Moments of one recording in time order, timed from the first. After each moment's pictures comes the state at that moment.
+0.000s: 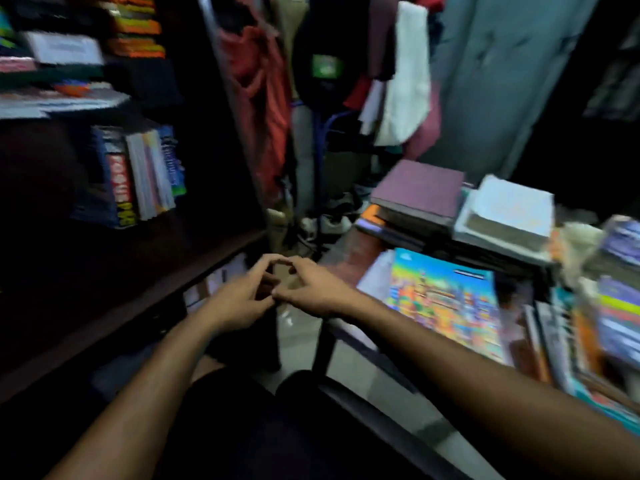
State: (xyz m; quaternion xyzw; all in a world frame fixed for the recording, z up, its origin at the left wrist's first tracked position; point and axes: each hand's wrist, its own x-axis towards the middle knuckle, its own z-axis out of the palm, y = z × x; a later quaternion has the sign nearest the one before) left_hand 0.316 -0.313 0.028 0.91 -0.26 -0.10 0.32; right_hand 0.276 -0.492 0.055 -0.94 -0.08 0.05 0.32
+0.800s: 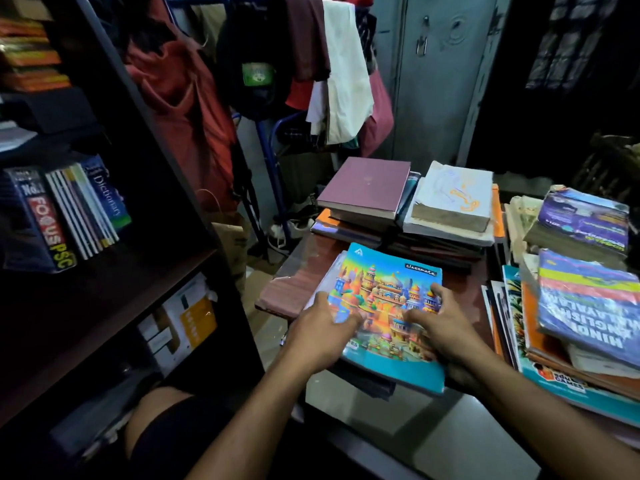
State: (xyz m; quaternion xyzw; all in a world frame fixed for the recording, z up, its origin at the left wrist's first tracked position) left_hand 0.231 -0.486 0.028 0.89 -0.17 -0.15 0.38; right_hand 0.147 -0.676 0.018 -0.64 0.34 -0.08 0.68
